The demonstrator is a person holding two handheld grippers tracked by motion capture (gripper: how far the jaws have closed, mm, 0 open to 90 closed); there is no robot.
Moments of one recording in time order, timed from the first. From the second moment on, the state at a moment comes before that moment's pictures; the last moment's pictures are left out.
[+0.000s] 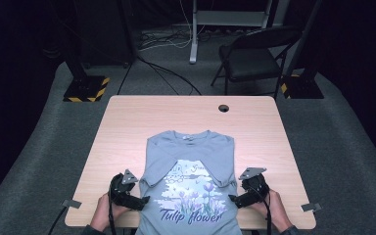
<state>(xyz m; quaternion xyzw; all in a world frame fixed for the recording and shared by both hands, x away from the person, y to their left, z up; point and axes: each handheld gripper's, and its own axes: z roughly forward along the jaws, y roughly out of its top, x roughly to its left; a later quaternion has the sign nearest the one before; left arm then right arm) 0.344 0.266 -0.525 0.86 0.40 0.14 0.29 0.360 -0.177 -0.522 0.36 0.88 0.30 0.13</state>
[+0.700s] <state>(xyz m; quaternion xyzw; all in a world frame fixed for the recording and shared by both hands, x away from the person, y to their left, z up) 0.340 0.266 -0.525 0.86 0.40 0.14 0.29 0.355 -0.177 -0.522 0.36 0.88 0.29 0.13</state>
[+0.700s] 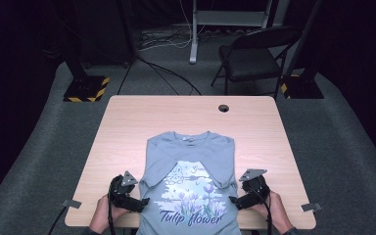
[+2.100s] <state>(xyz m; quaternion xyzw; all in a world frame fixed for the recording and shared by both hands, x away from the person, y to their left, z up) 0.426 0.273 -0.509 0.82 0.44 0.12 0.34 0.441 -0.186 -0.502 0.41 0.84 0.34 0.13</state>
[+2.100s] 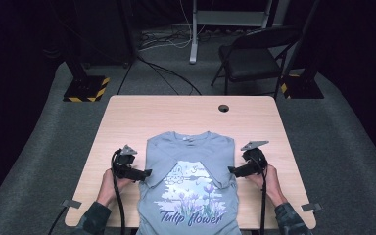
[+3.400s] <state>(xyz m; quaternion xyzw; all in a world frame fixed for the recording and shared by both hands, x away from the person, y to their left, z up) 0.495 0.265 -0.514 0.79 0.48 0.14 0.35 0.498 -0.177 -0.502 0.43 0.82 0.35 0.13</state>
